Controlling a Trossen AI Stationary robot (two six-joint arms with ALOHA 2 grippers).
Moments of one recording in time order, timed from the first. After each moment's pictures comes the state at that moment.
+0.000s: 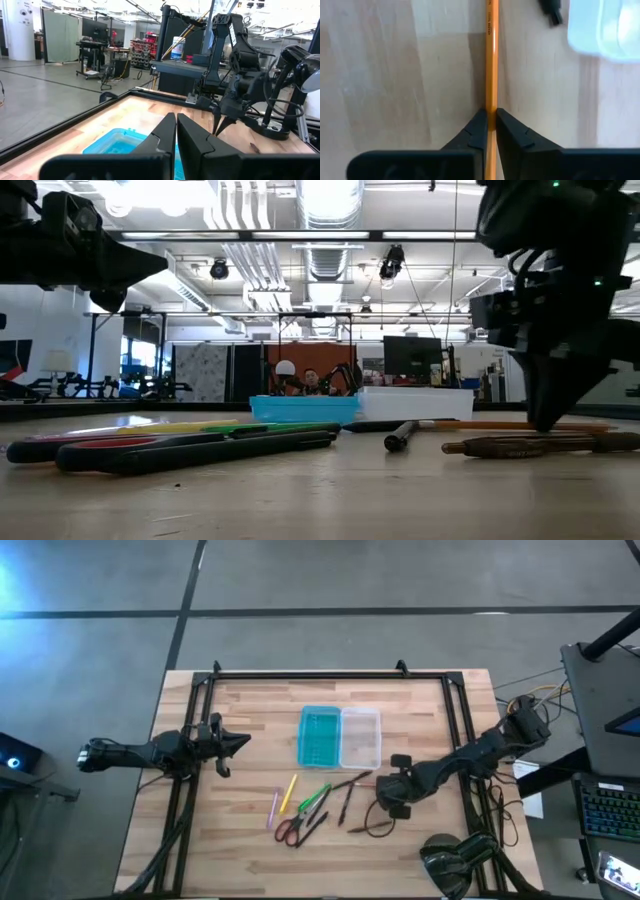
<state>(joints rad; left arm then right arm) -0.05 0.05 0.01 0.11 -0.32 -0.11 0.34 1.60 0.78 -0.62 0.26 0.39</state>
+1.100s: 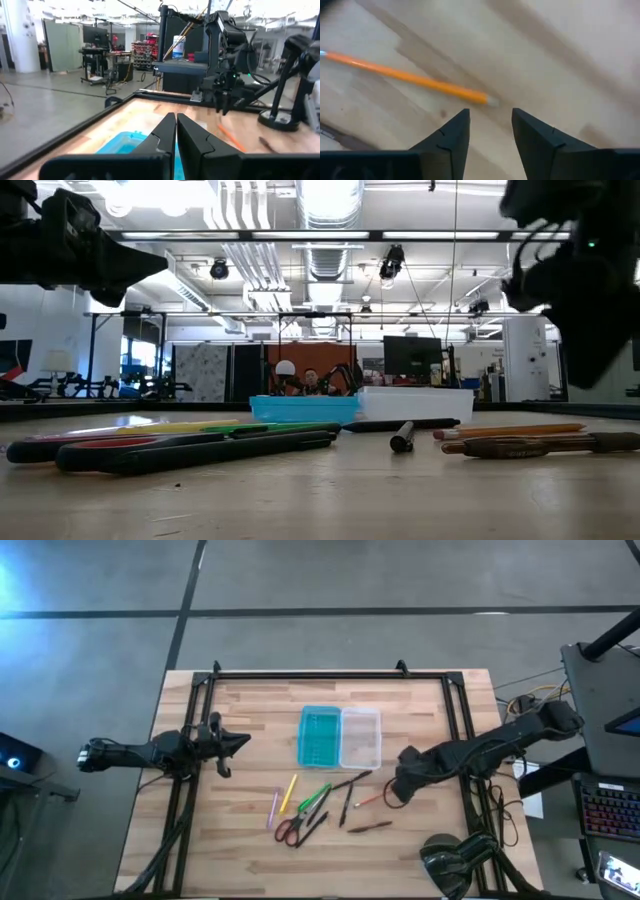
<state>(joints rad) -0.05 0.05 0.01 0.11 -0.32 -0.01 0.28 1.26 0.67 -0.82 0.07 1.28</state>
